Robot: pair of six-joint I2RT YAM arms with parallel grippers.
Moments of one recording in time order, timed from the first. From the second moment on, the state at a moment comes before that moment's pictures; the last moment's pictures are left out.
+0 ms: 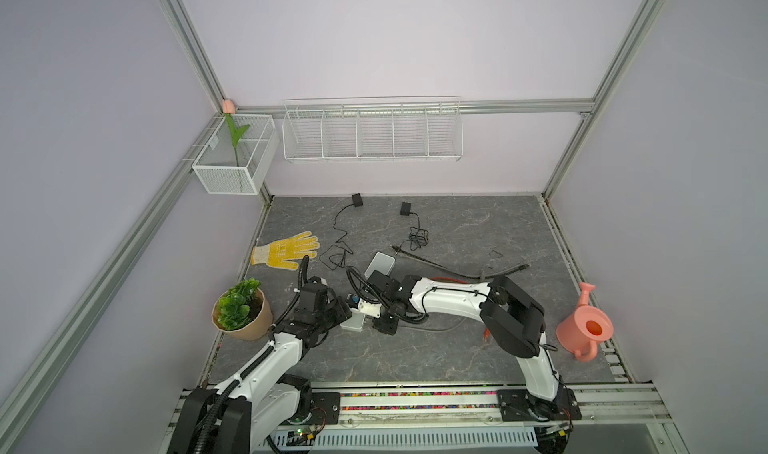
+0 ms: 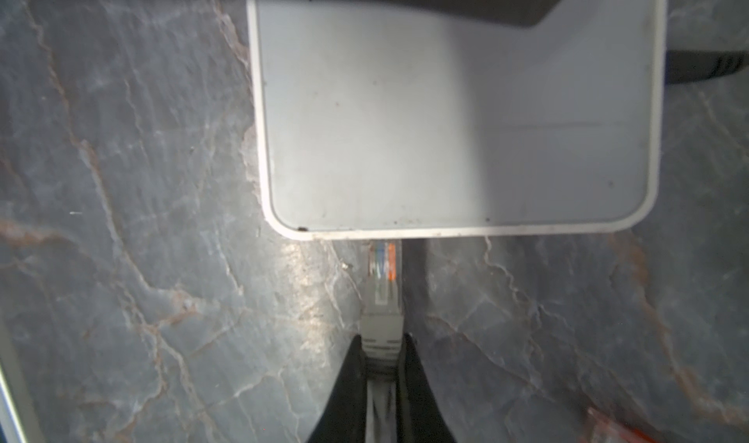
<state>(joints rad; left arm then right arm) -0.29 1.02 0.32 -0.13 0.18 -0.71 1.08 2.09 1.47 -0.61 -0.15 -0.24</state>
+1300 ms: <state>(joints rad) -0.28 1.18 0.36 -0.08 0.28 -0.71 1.08 2.12 1.54 -0.72 -0.15 -0.22</state>
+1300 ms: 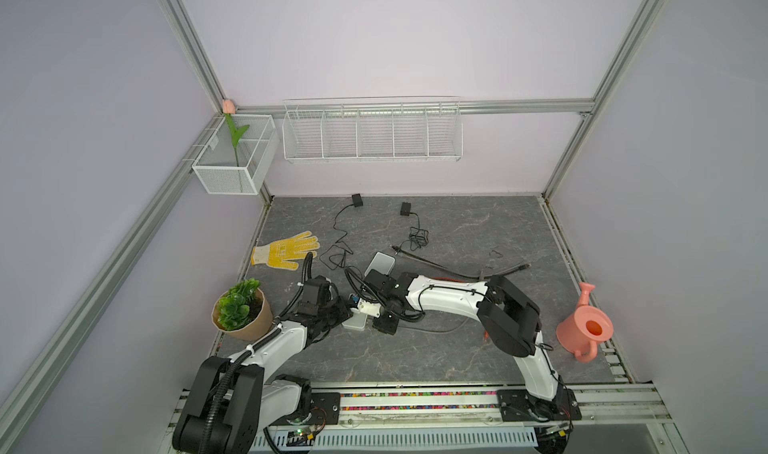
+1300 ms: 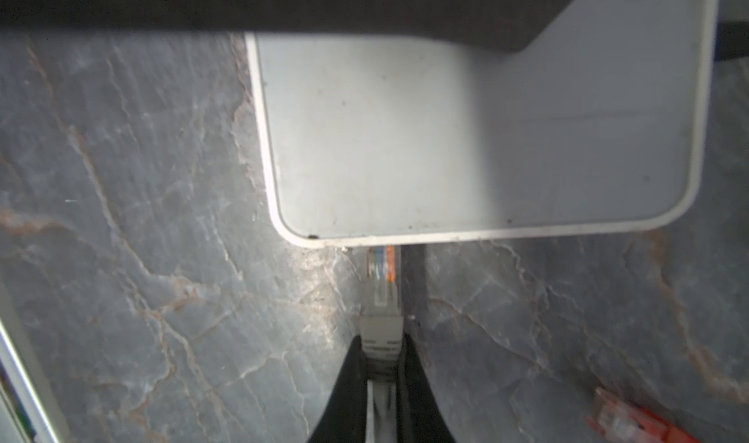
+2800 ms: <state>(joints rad) -0.29 0.94 0.24 -0.12 0.37 -0.77 1.11 2.02 1.40 -0.69 -0.12 -0.23</state>
